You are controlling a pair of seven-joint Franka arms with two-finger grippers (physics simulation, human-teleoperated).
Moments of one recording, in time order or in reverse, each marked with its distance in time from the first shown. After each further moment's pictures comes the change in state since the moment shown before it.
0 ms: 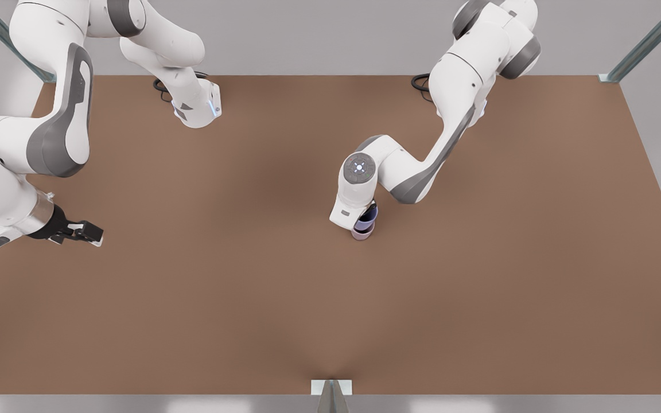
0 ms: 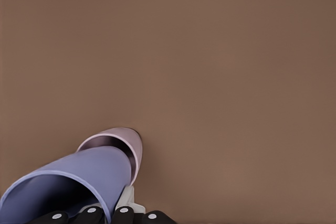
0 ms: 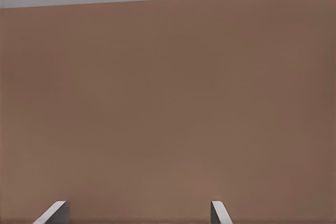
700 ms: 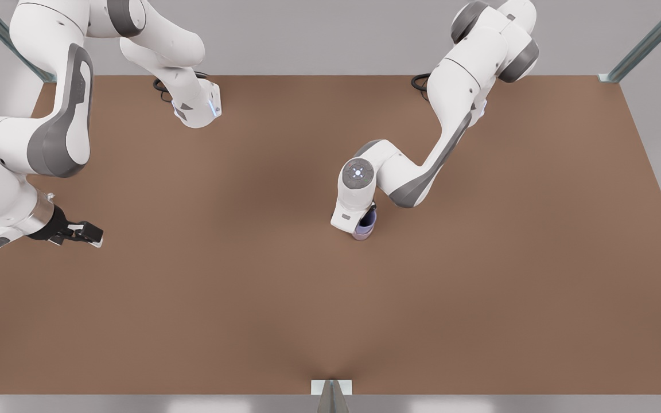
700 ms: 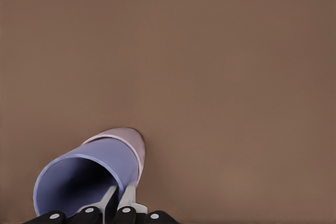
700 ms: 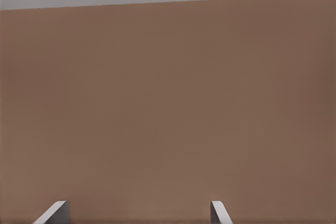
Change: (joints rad) left arm 0.000 0.025 0.002 0.001 0.008 0.004 -0.041; right arm 0.001 0.001 0.000 -0.001 0.000 0.010 -0.005
